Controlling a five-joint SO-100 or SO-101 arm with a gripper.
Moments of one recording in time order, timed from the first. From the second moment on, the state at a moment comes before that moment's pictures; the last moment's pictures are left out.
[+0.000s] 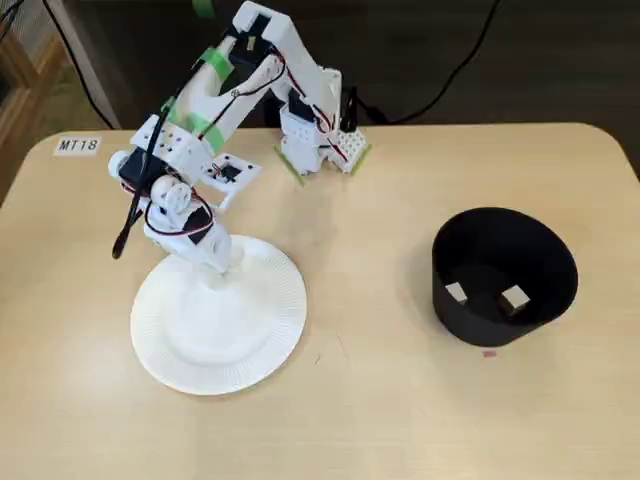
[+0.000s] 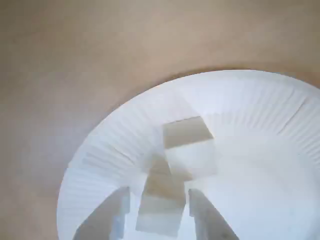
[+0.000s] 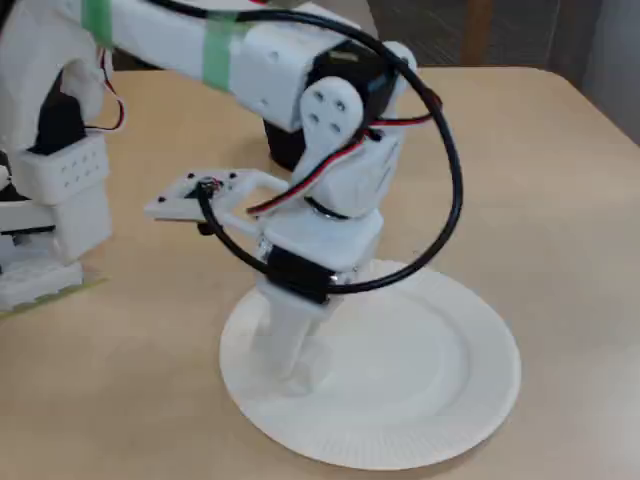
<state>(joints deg) 34.5 63.5 70.1 94.7 80.6</state>
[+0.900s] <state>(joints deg) 29.2 43.2 25.3 94.7 50.9</state>
